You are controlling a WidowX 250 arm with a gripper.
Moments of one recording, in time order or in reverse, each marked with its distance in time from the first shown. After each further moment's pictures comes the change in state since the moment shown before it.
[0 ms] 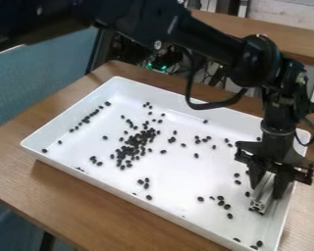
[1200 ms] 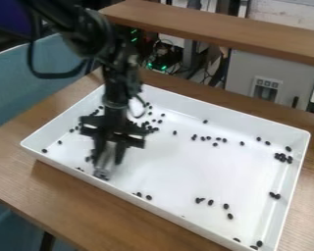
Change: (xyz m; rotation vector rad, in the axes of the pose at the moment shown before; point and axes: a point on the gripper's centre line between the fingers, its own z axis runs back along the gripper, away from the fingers) arm -0.089 0.244 0.035 0.353 0.085 0.487
